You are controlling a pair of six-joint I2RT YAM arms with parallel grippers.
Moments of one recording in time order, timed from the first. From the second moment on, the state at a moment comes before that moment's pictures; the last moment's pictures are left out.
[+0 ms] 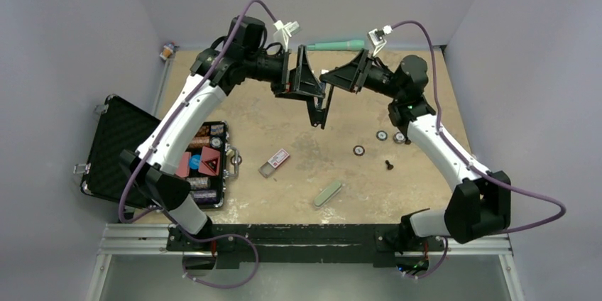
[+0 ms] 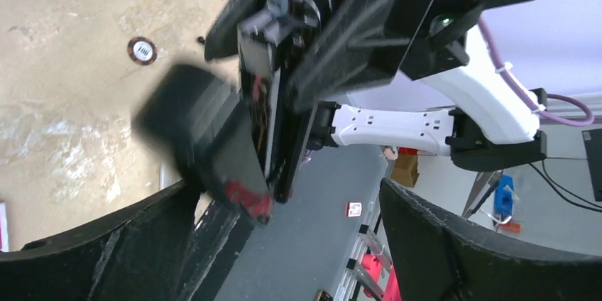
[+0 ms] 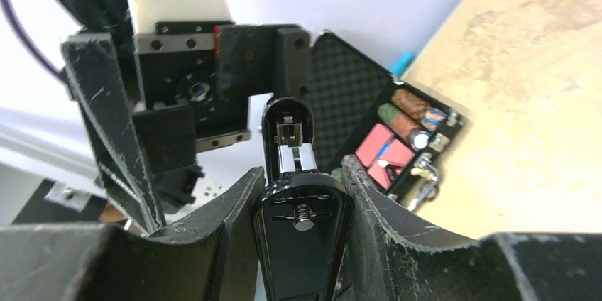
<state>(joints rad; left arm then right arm) -0.53 1.65 1.91 -0.84 0.83 -0.59 0.29 1.37 1.06 0.52 -0.87 1.11</state>
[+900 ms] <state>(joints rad) -0.48 1.79 2.01 -0.92 0.50 -0.51 0.34 1.63 1.53 -0.50 -0.30 0.45</state>
